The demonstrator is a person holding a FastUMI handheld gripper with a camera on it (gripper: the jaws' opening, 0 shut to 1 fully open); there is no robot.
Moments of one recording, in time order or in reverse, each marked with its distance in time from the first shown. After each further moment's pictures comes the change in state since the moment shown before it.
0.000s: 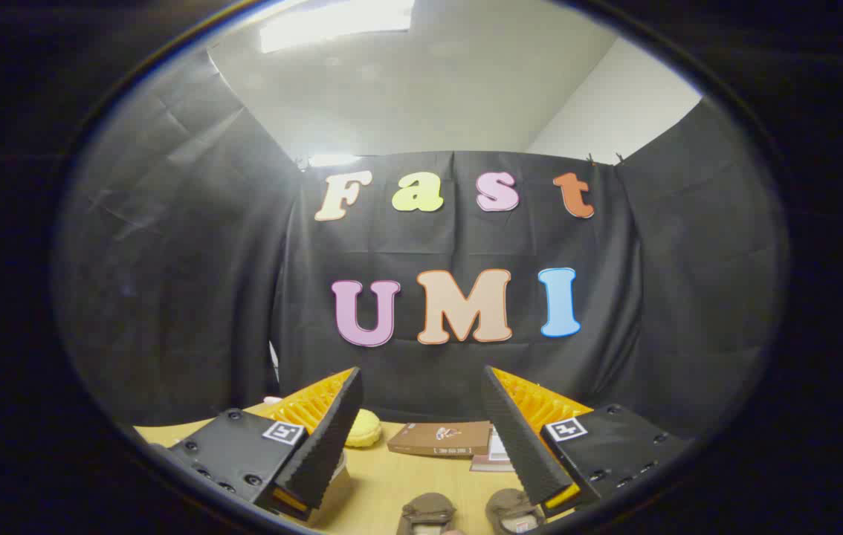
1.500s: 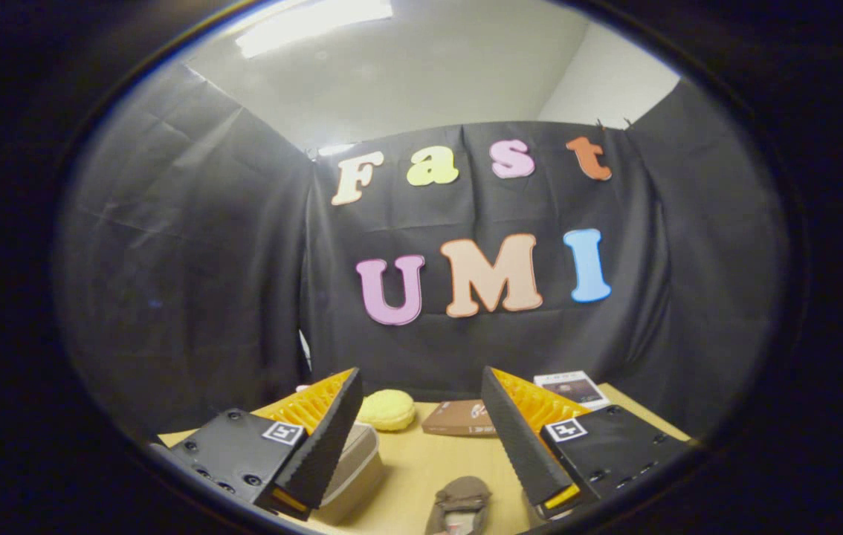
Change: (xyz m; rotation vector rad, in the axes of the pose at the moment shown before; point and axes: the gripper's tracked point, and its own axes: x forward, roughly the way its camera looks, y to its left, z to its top) arm 0.001 0.019 -0.052 0.118 0.146 0.108
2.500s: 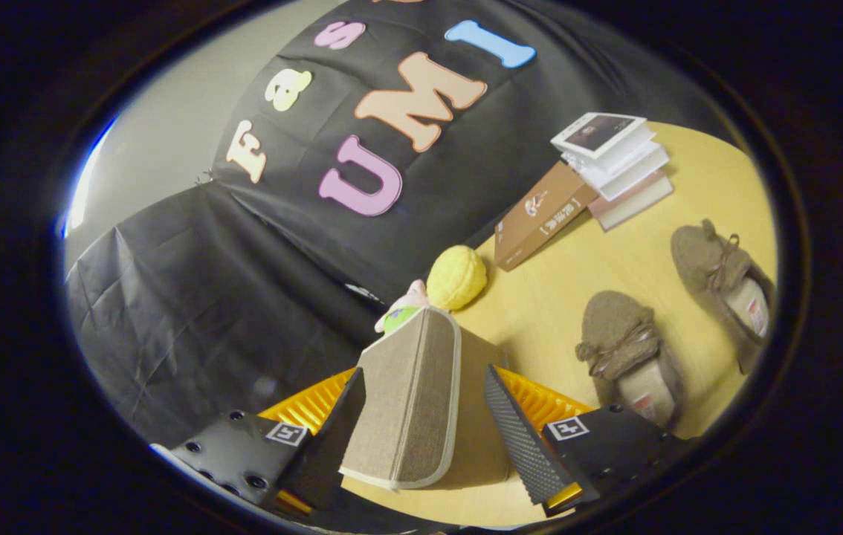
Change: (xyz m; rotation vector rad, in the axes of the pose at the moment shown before) arm 0.019 0.062 -0.179 0.793 0.554 0.117
